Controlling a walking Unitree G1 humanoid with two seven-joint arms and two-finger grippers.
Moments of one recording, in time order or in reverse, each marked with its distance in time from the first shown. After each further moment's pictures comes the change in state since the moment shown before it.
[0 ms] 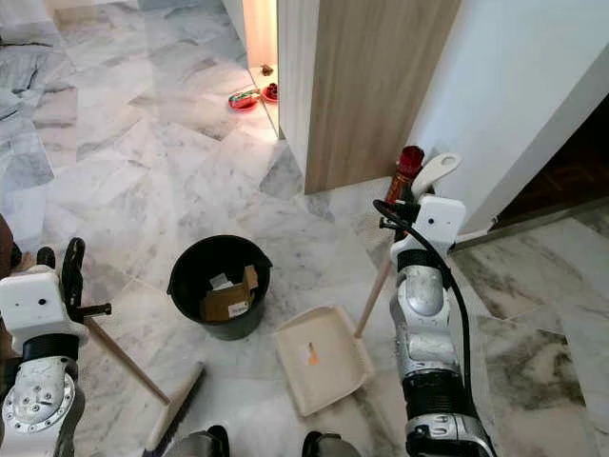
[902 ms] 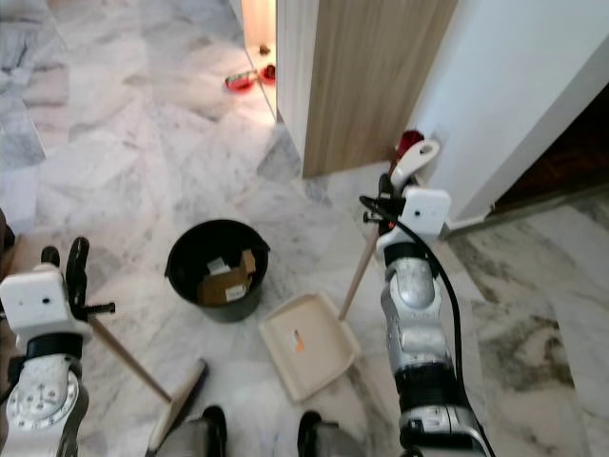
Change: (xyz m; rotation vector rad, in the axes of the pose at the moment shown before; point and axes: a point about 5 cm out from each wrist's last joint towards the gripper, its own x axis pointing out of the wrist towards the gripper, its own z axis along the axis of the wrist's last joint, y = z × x) left arm 0.001 -0.004 0.002 -0.013 -0.008 -0.007; right arm 0.005 0.018 0.008 0.044 -0.025 0.111
